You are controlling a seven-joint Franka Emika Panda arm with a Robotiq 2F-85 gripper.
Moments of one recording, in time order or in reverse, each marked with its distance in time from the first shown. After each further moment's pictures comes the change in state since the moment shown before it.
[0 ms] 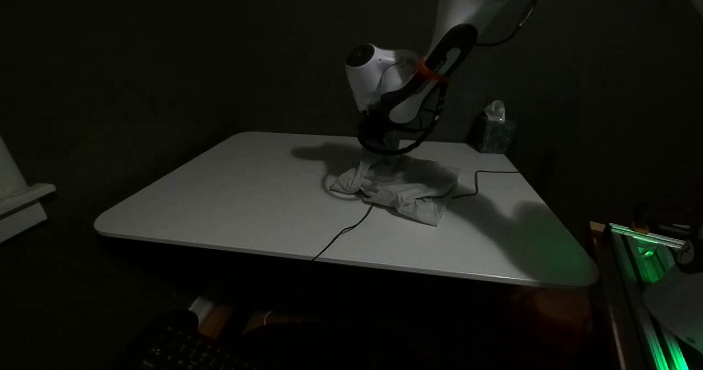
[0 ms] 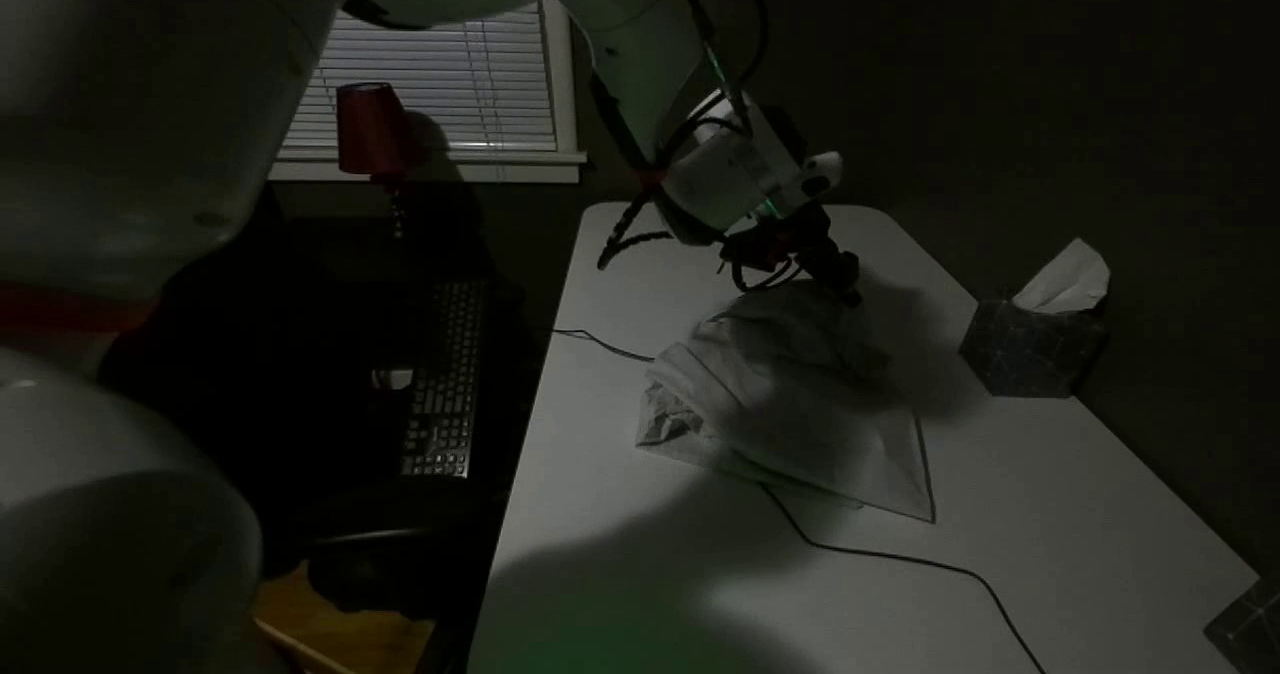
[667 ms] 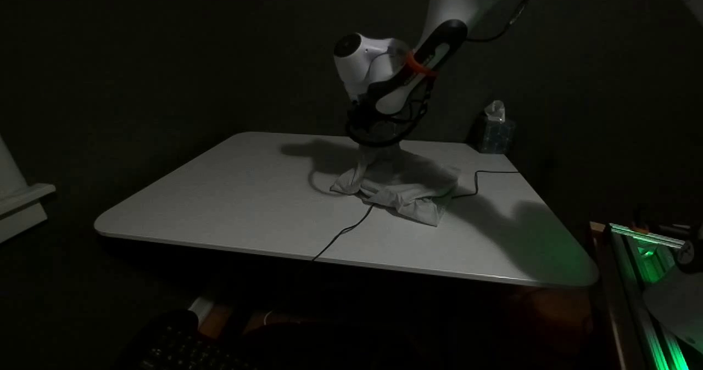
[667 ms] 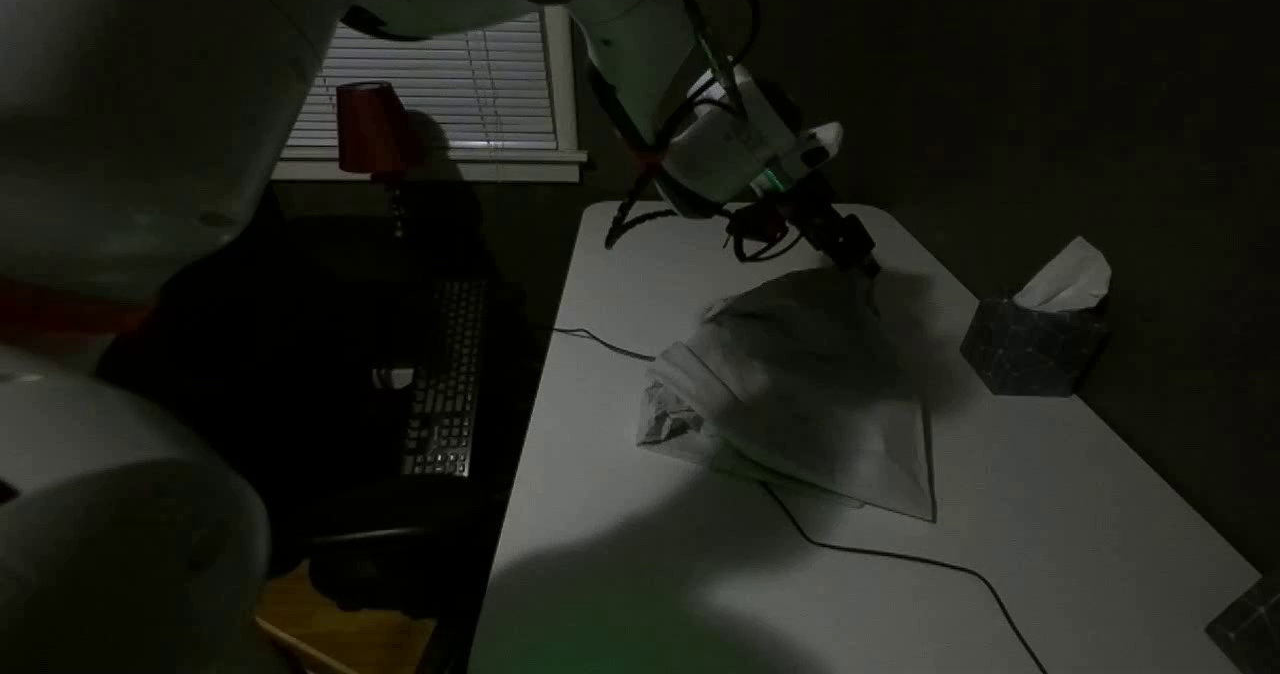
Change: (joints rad) arm 0.035 0.012 -0.018 0.104 0.027 -0.098 0.009
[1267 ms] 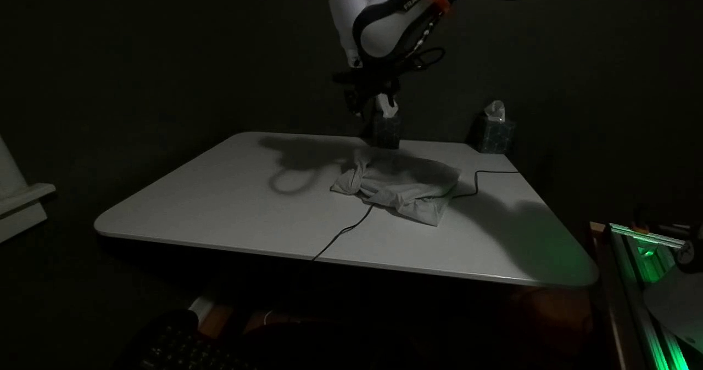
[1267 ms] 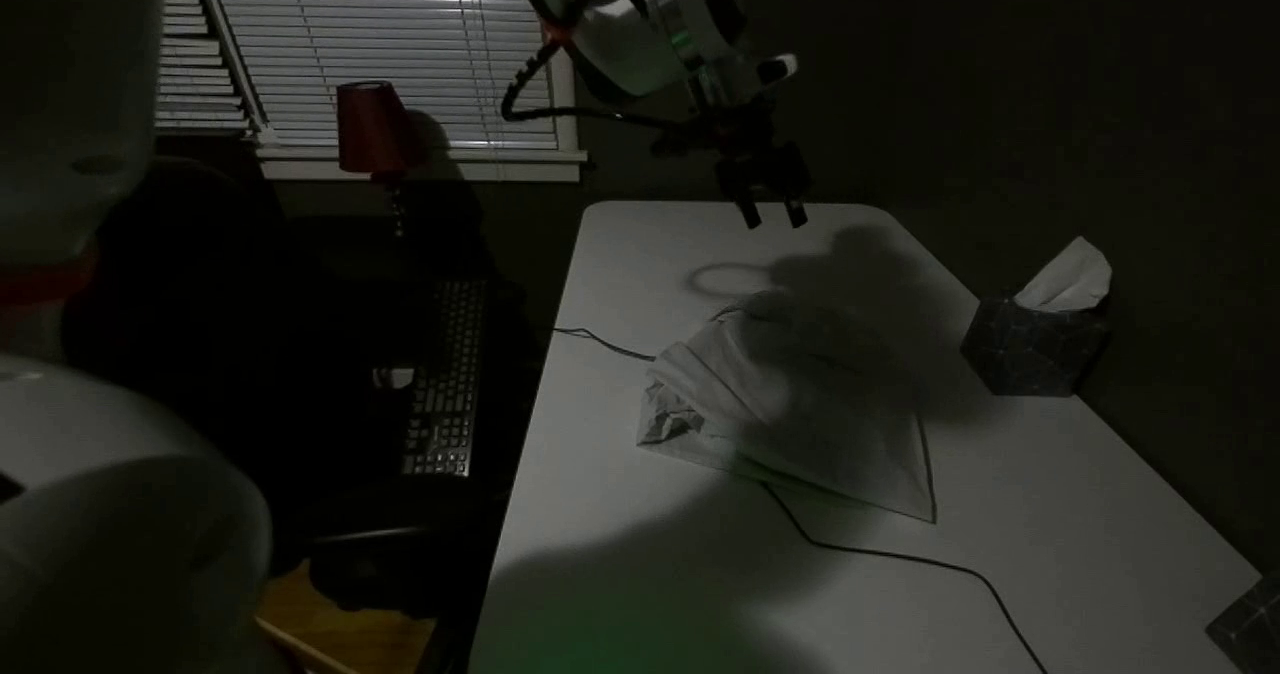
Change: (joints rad) arm 0.010 -0.300 0.145 -0.184 0.299 -0.260 -0.447
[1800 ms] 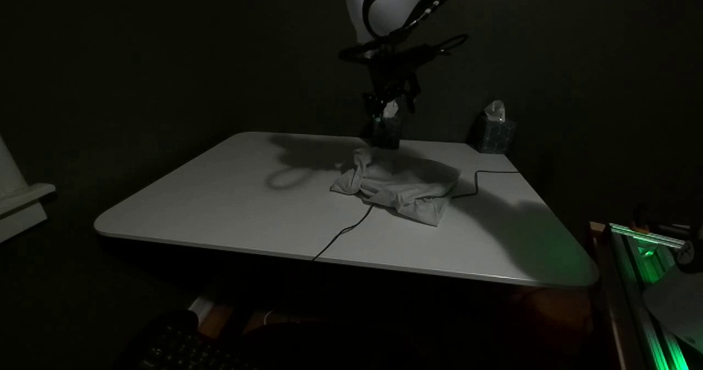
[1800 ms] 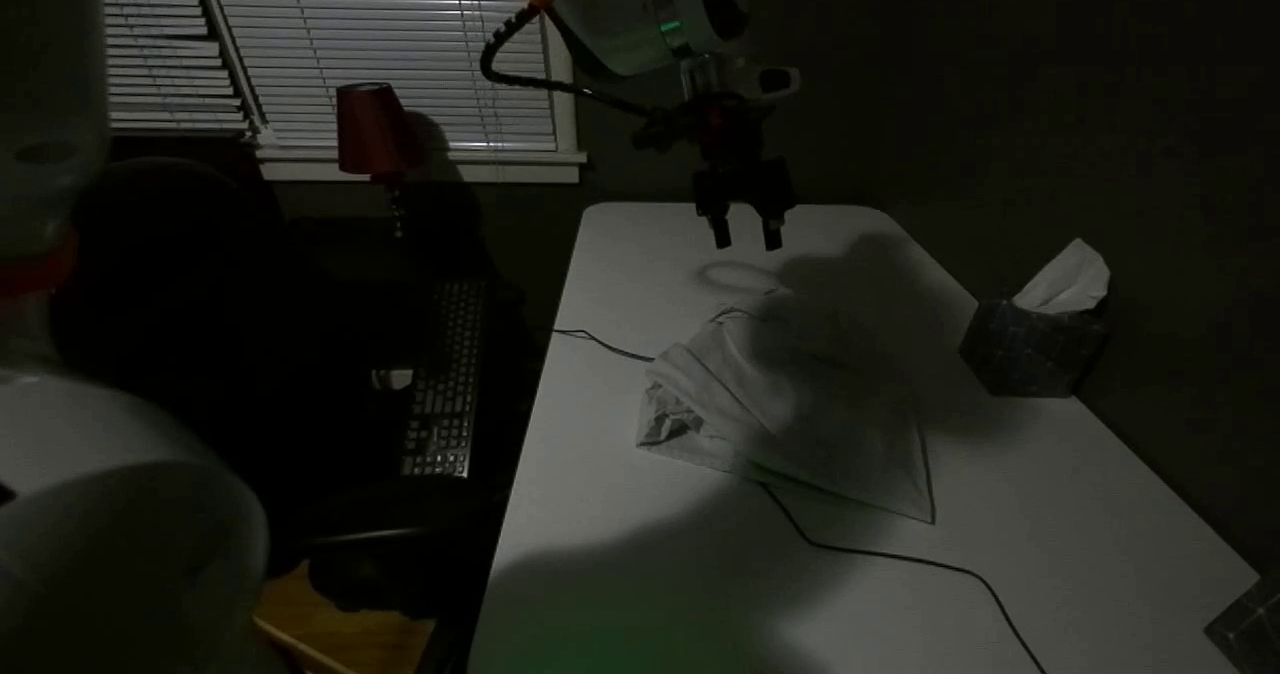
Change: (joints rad) arm -0.015 -0.100 0.003 -0.110 0.172 -0.126 -0.172
